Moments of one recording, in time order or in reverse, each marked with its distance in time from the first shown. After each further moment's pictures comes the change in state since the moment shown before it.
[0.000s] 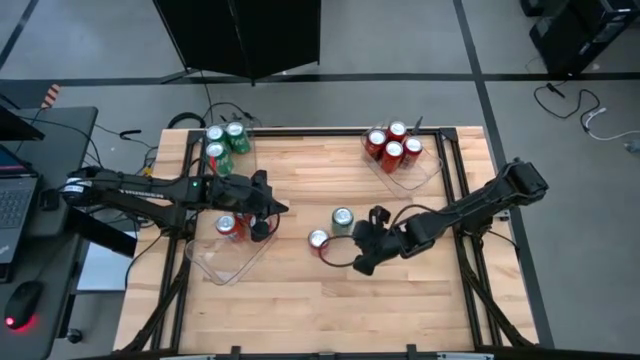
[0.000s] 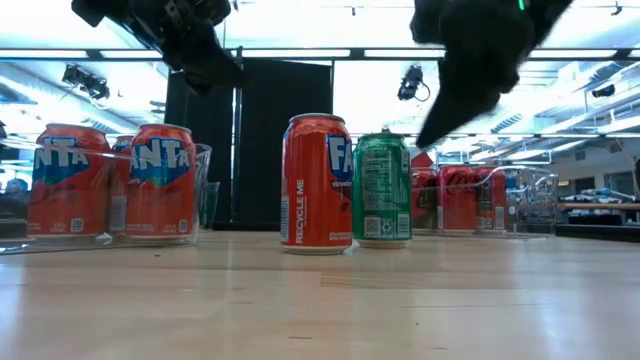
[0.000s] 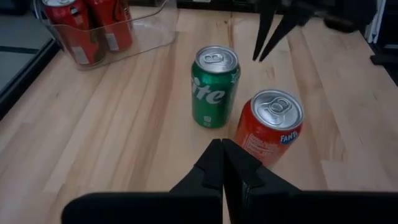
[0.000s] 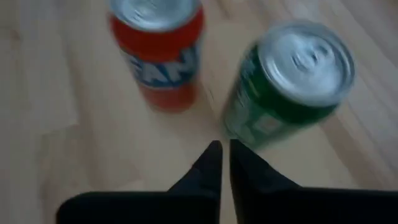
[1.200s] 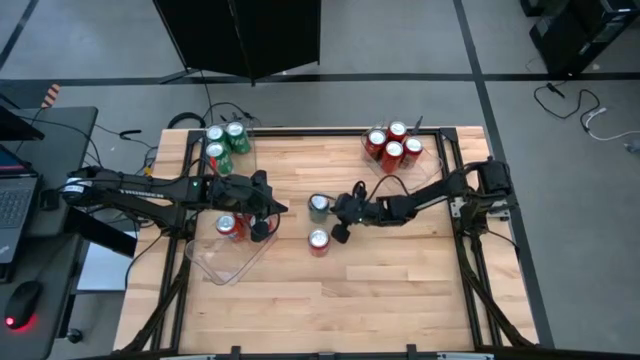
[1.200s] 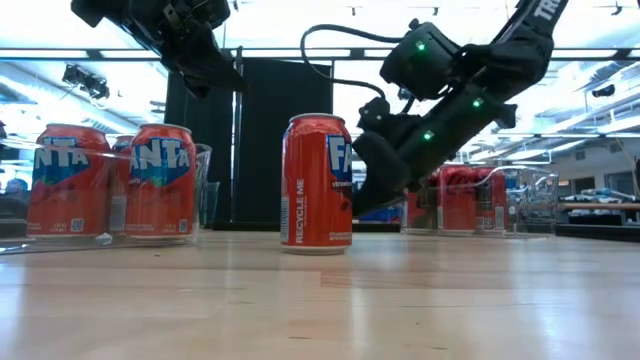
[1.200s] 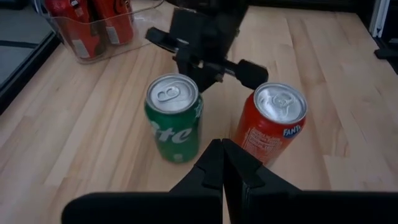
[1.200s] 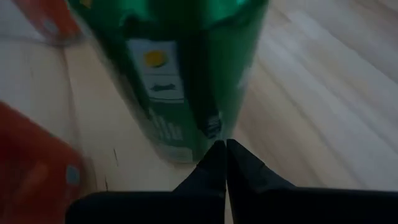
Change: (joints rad) left arm 0.000 0.001 0.000 -0.020 -0.002 -0.004; right arm -0.349 0.243 -0.220 0.785 -0.123 -0.285
